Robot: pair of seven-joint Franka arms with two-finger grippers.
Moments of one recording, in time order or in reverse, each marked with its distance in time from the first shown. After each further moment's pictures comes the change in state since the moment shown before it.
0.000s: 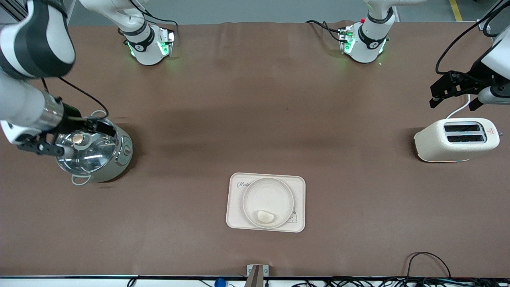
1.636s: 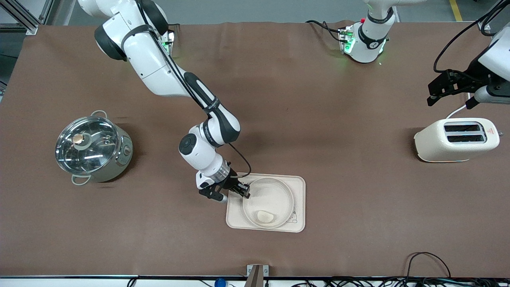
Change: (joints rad) left arm 0.002 -0.009 -0.003 -0.015 -0.010 -0.010 0.002; right arm 0.355 0.903 0.198 0.308 0.377 1.252 0.306
